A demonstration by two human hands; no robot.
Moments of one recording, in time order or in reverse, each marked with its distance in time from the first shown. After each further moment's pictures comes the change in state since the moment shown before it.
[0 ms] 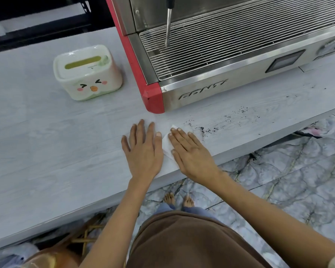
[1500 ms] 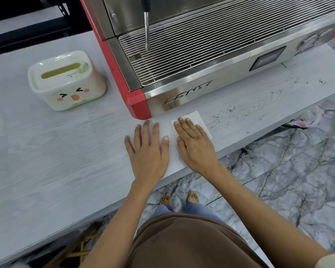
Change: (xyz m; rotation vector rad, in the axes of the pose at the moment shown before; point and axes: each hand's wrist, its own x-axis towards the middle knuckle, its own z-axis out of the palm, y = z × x) left_hand 0.007 0.033 0.013 0.065 -0.085 0.131; right_hand 0.013 0.032 -0.009 0.110 0.077 0.278
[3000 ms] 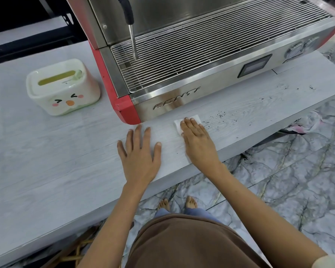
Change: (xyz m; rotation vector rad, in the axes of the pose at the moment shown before) left_hand 0.000 0.003 0.007 0.051 0.035 0.001; right_hand 0.007 0.042 -0.006 -0.037 0.110 0.039
